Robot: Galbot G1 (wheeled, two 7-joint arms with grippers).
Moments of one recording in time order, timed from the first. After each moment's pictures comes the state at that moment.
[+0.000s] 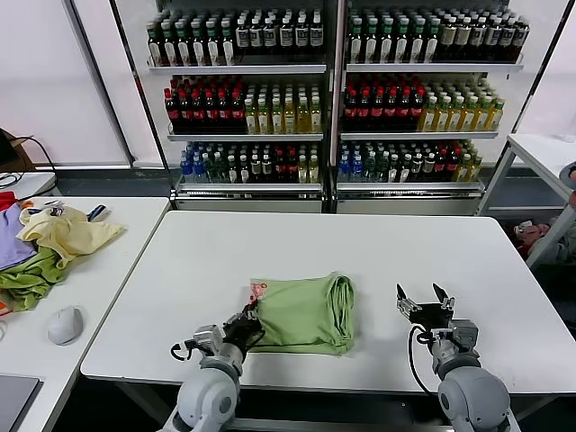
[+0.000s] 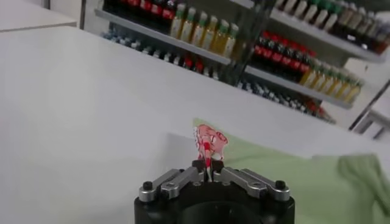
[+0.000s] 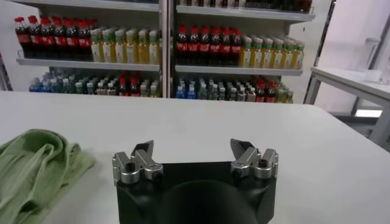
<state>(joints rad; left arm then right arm) 1.17 -1.32 -0.18 -1.87 -0.73 0.37 -0.43 -1.28 1.22 0.55 1.96 0.33 -0.43 0.12</state>
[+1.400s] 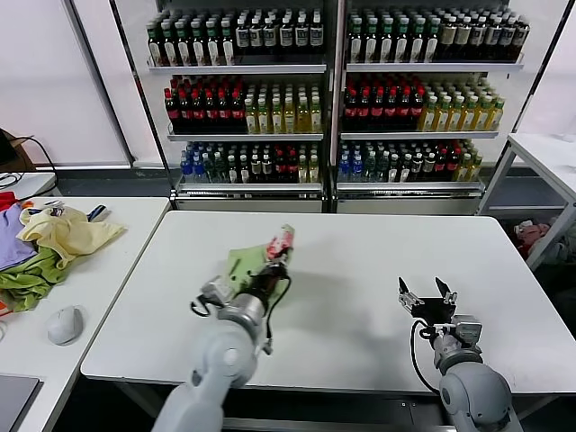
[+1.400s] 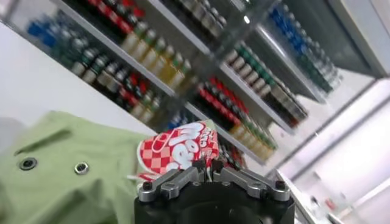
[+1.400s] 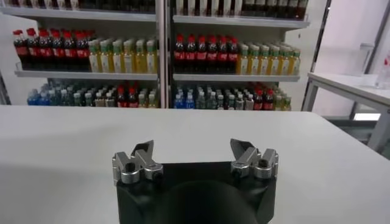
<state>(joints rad) 0.95 -1.44 -0.11 -1.91 -0.99 0.37 -0.47 -1.26 1.23 0.56 1.96 0.34 -0.41 0.11</state>
